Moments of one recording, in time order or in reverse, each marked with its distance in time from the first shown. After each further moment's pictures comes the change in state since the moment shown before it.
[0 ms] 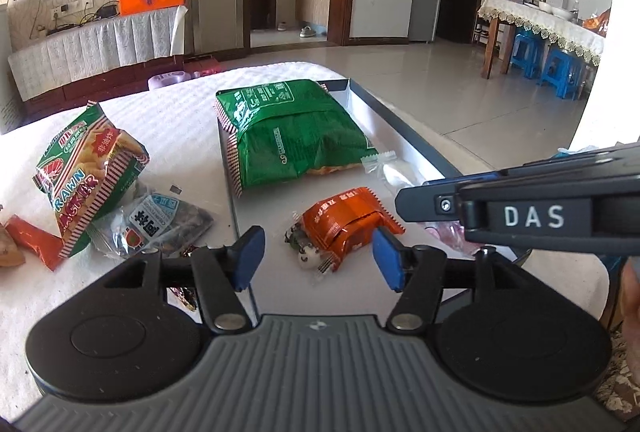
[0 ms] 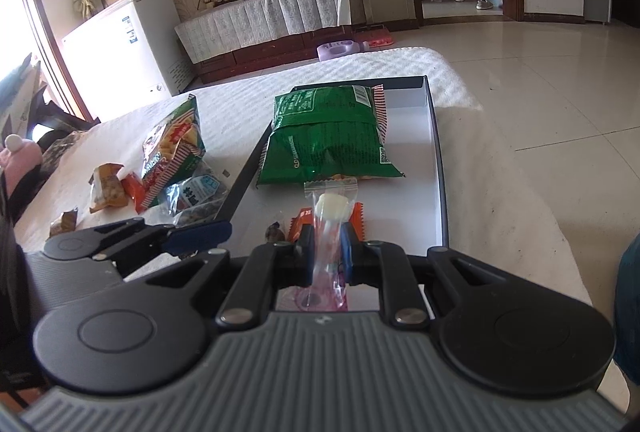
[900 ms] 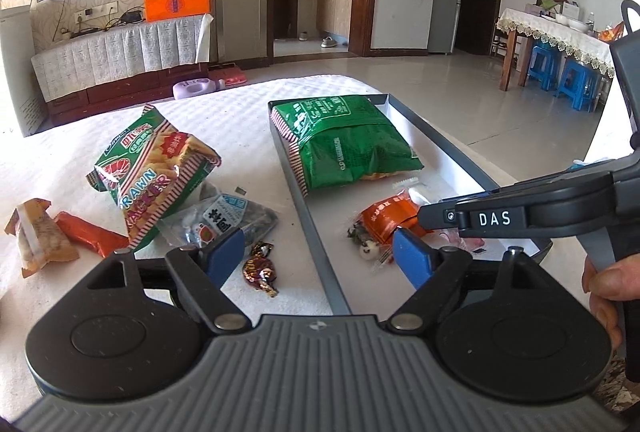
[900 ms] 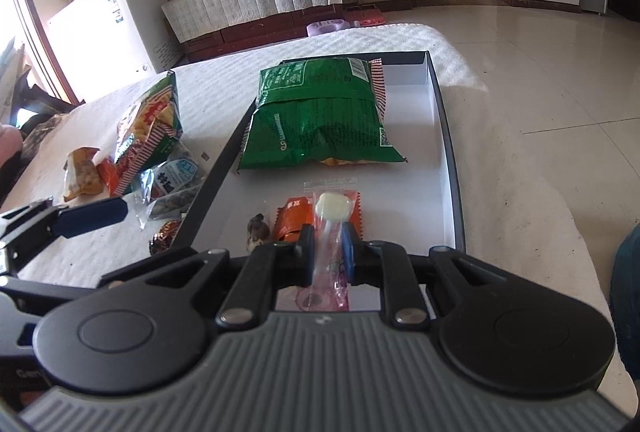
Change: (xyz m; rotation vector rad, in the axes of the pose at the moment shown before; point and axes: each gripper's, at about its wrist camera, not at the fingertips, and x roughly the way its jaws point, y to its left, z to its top) left arm -0.037 0.033 -0.005 -0.021 -0.030 0.062; right arm 0.034 0.003 0.002 -0.007 0.063 -0.040
